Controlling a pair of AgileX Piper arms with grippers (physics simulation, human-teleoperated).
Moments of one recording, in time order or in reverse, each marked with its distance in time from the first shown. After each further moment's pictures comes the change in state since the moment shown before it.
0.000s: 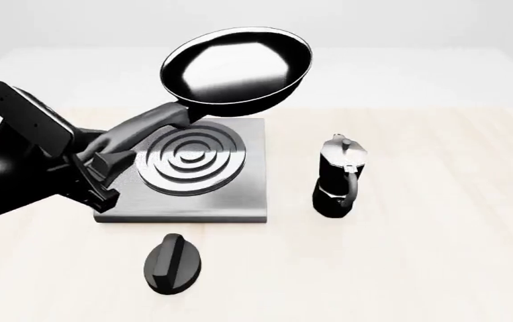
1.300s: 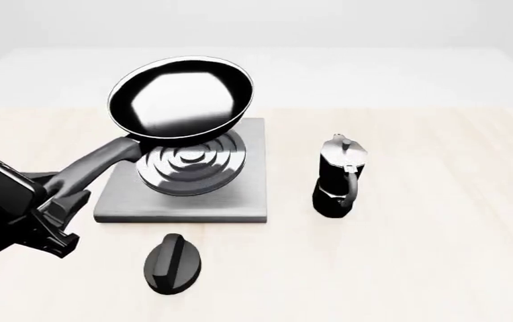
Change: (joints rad) left arm 0.195 -0.173 0.227 -0.031 0.082; right arm -0.001 0.000 0.002 0.000 -0.003
